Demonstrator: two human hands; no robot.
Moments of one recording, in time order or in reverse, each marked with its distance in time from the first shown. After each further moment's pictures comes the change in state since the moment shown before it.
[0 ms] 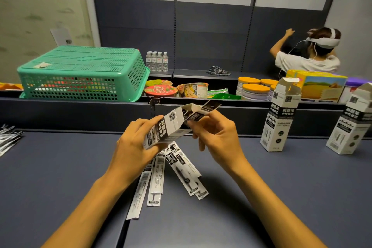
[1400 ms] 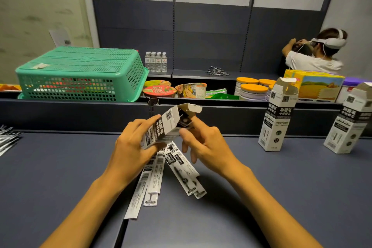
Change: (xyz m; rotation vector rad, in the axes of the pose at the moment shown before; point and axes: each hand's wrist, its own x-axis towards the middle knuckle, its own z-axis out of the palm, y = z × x) left_hand 0.001 0.001 0.000 -0.020 -0.003 0.006; right_hand -0.005 0.009 0.004 -0.254 -0.286 0.053
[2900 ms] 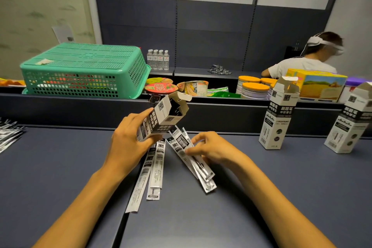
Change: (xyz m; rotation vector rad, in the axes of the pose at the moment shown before) left_hand 0.003 -0.010 -0.003 0.004 0.057 -0.057; right_hand 0.009 0.025 -0.008 0.023 -0.249 0.693
